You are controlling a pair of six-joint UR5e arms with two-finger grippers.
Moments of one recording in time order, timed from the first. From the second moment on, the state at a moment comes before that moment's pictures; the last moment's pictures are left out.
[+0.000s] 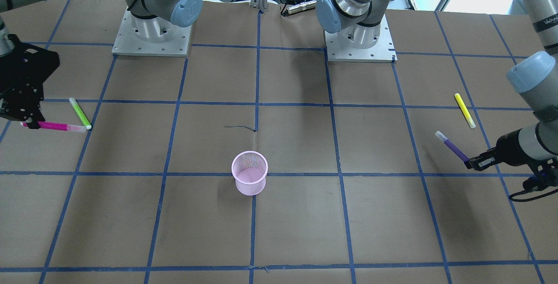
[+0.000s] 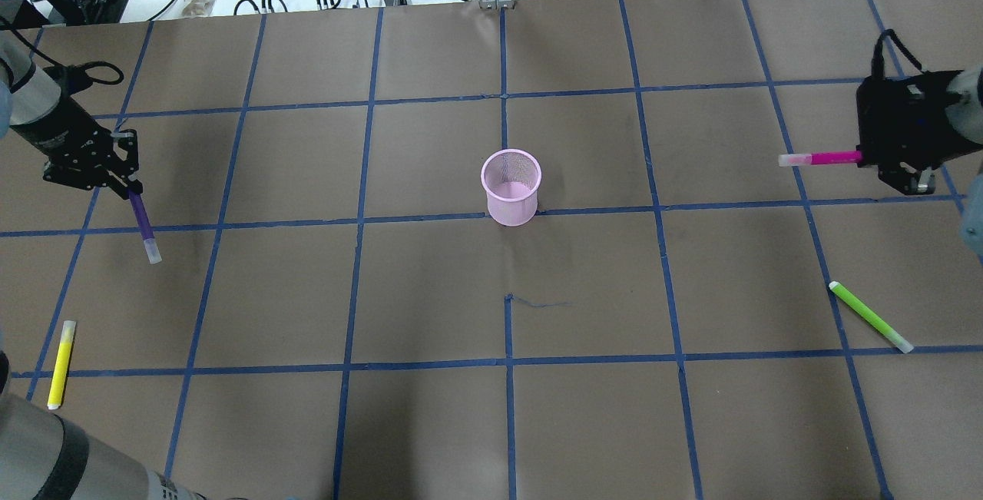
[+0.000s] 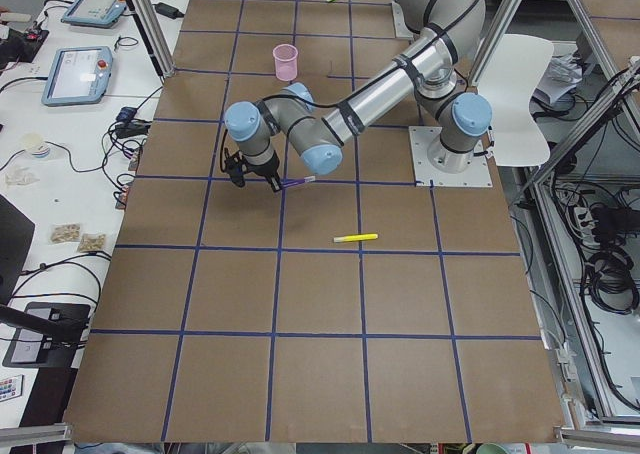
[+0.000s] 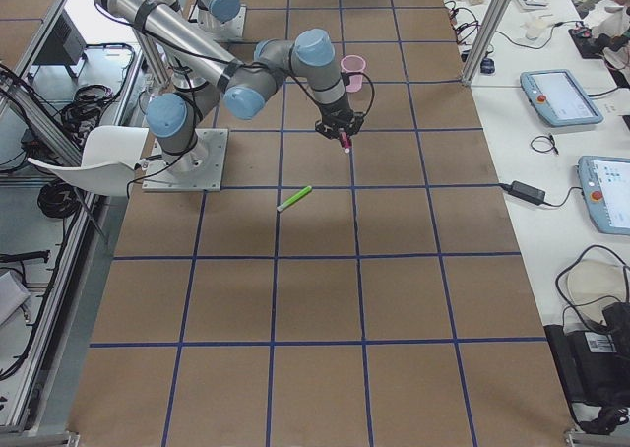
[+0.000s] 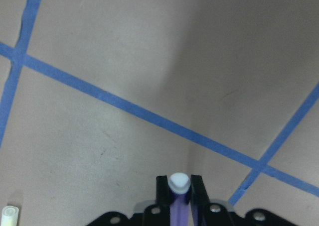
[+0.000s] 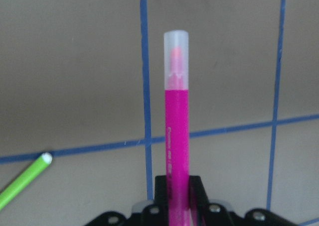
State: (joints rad) left arm -1.06 -1.97 -1.56 -1.31 1.59 0.10; right arm 1.17 -1.65 2.05 -2.29 -1.48 -1.92
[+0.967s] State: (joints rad) left arm -1.21 -1.83 -1.54 -1.30 1.59 0.10; right arm 1.91 -1.40 1.81 -2.37 -1.99 -1.31
